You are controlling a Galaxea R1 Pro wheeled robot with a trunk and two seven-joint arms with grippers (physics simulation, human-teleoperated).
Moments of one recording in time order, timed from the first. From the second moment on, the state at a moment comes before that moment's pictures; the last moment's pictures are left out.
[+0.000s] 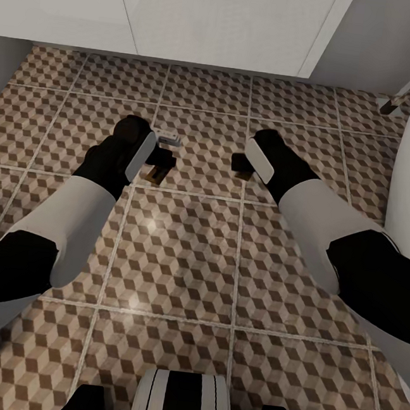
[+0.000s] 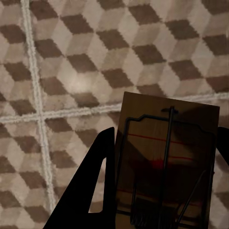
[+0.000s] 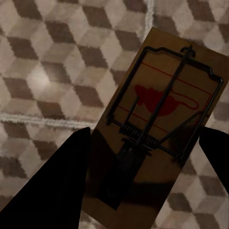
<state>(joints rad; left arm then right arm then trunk) -1.52 -0.10 -0.20 -0.75 0.12 1.04 0.17 -1.69 0.17 0.40 -0.39 -0.51 0.78 -0.36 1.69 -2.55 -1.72</state>
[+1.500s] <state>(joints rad) -1.52 -0.12 -0.20 -0.72 0.12 1.02 0.17 -1.70 0.17 0.41 -0.35 -0.51 0.71 -0.36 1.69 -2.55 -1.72</state>
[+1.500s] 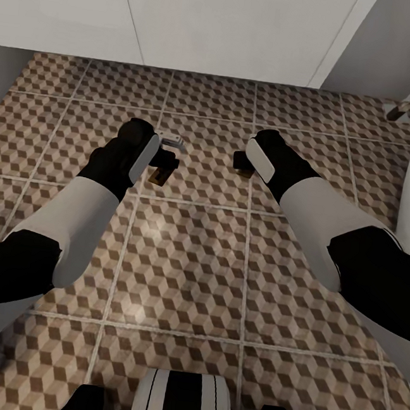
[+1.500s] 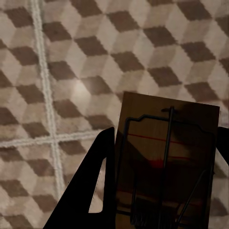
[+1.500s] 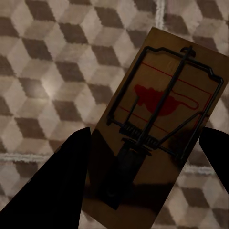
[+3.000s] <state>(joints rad) -1.52 -0.12 -0.20 -0.73 0.12 1.01 0.17 -1.70 0.17 0.41 -0.34 -0.51 0.71 -0.36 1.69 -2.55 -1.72</state>
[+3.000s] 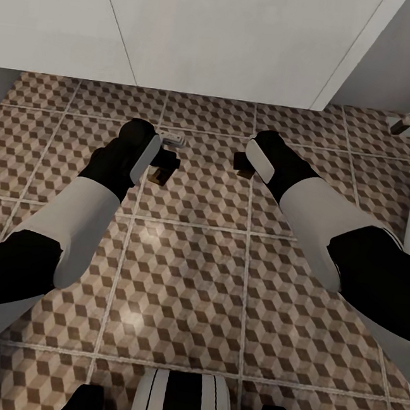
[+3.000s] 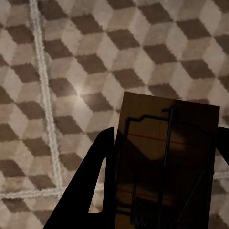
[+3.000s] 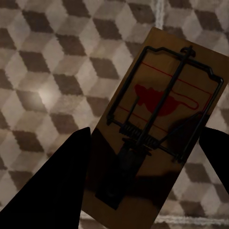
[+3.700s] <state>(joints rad) -1.52 -0.13 -0.20 -0.73 0.12 0.99 0.17 -1.70 0.17 0.41 -0.34 -0.51 0.71 -0.36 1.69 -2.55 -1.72</state>
